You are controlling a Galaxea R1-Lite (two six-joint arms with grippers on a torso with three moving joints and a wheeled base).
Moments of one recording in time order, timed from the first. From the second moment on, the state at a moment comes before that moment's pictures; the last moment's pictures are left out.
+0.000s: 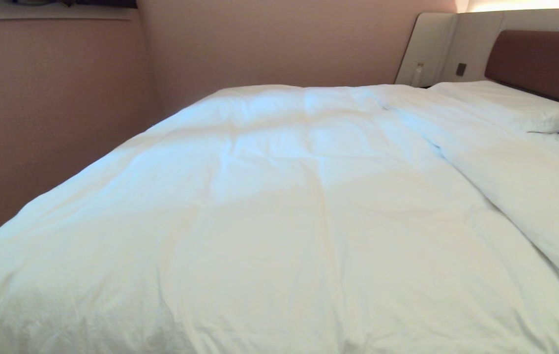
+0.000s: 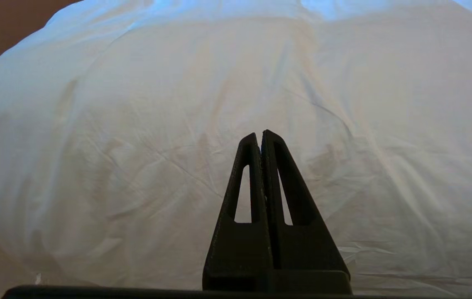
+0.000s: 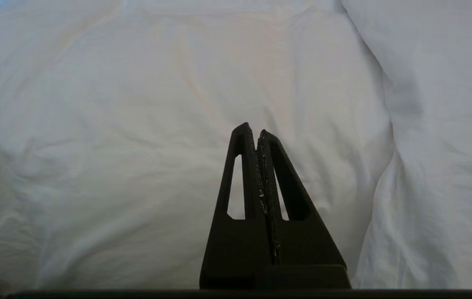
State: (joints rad) left arm -0.01 0.00 0.00 0.00 0.01 -0.03; right arm 0.01 0.00 0.00 0.00 0.00 0.00
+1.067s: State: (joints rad) left arm 0.00 0.00 0.00 -0.01 0.01 -0.03; right arm 0.01 0.00 0.00 0.00 0.00 0.00
